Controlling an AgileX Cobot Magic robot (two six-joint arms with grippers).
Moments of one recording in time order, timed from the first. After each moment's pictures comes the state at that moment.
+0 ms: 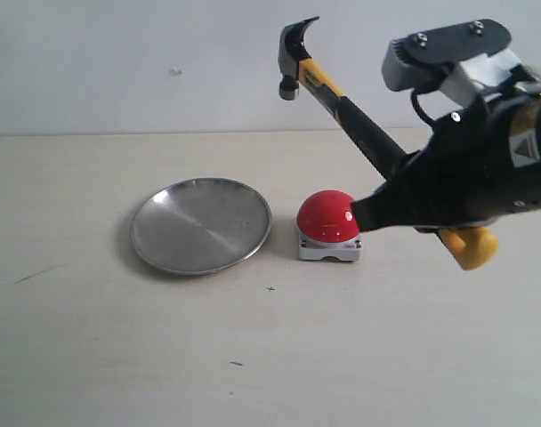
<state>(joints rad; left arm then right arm) 0.21 0.90 -0.37 -1.73 0.59 1.54 0.48 1.21 -0.81 -0.17 0.52 0.30</state>
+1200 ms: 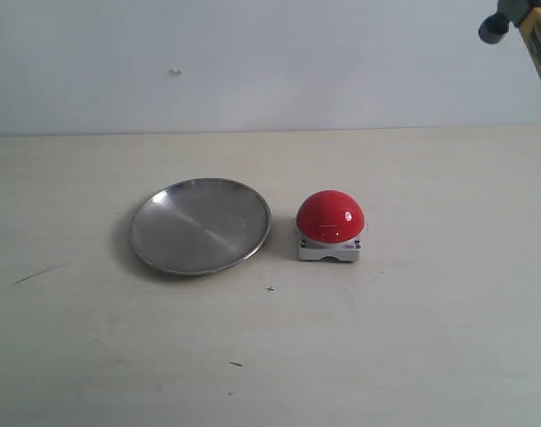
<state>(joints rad) 0.21 0.18 0.00 -1.74 0.10 1.33 0.48 0.65 -0.44 -0.73 0.55 0.99</state>
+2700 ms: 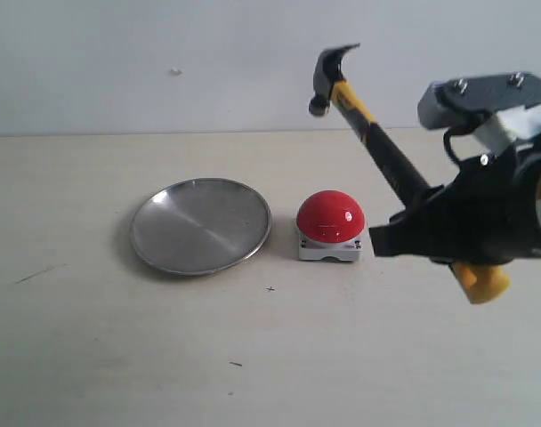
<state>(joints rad) 0.21 0.18 0.00 -1.74 0.10 1.33 0.48 1.15 -0.66 -0.29 0.39 0.53</state>
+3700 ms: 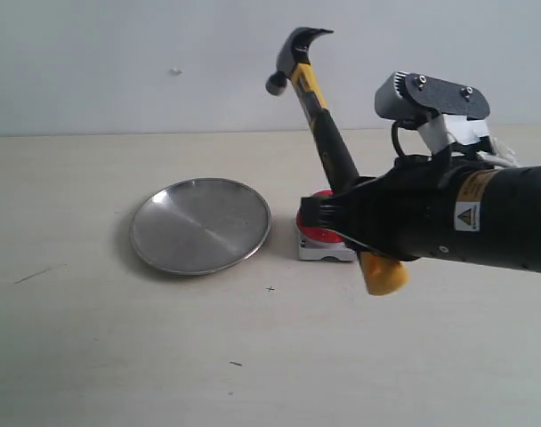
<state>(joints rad) 0.21 0.18 0.00 -1.74 0.10 1.33 0.52 1.30 -0.64 -0.08 0.04 0.55</state>
